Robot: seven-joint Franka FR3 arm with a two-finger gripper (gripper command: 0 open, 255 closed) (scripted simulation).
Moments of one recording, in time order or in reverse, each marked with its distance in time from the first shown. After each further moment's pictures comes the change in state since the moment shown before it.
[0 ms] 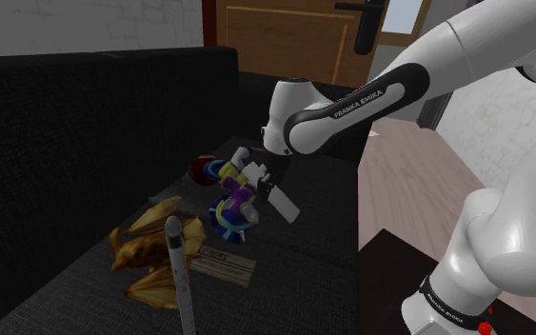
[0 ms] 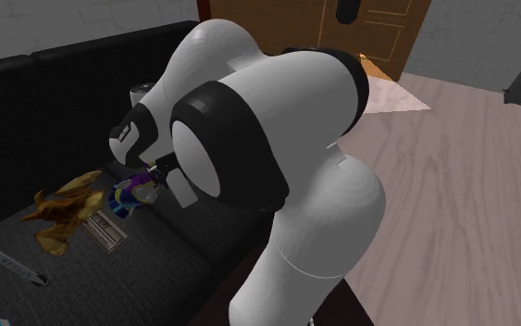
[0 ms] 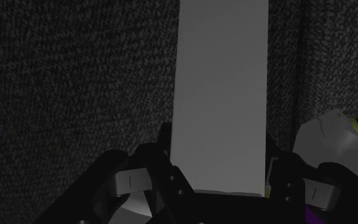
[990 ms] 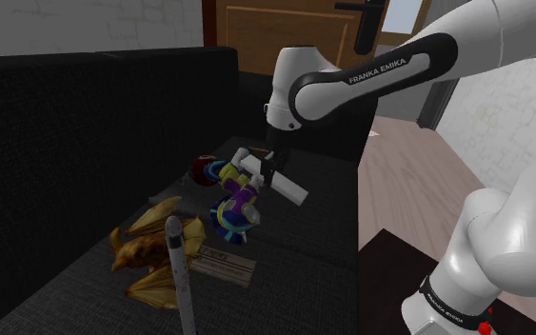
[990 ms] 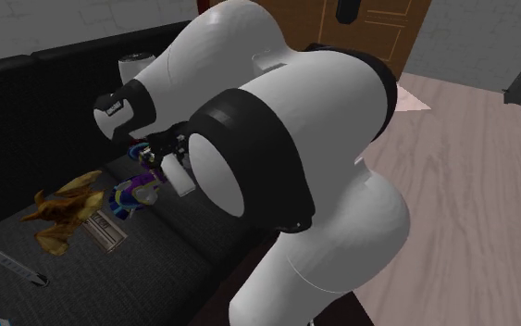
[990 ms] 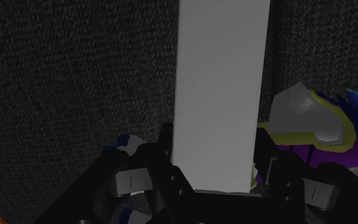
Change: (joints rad) arm -0.001 -0.089 -0.002 0.091 0.000 -0.198 0.000
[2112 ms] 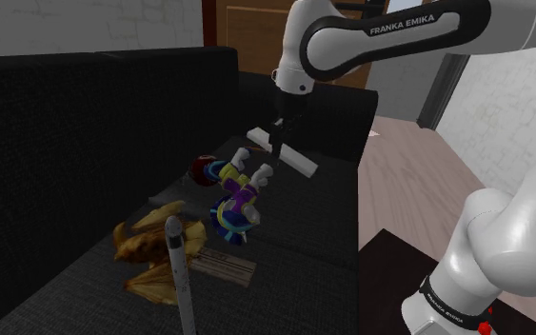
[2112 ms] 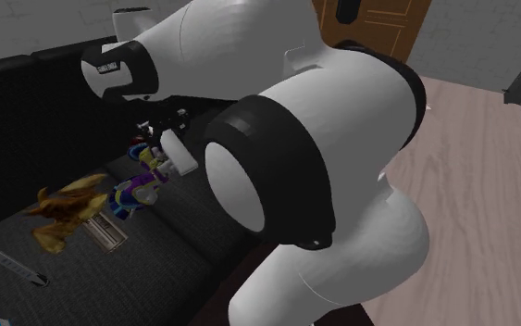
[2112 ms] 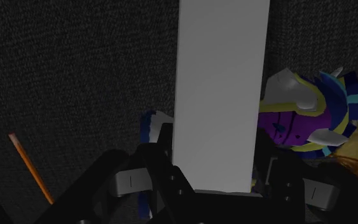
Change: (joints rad) arm -0.016 -0.069 -0.025 0.145 -0.004 -0.214 -0.039
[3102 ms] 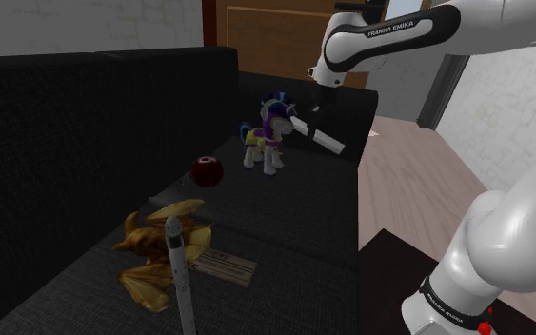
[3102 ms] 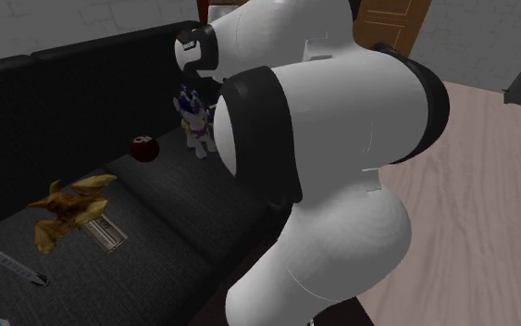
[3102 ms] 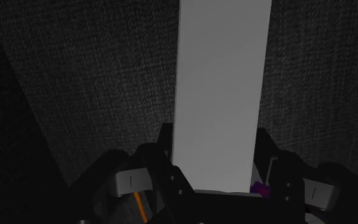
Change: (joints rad) arm -0.150 0.047 -0.238 0.043 -0.021 0.000 -0.377
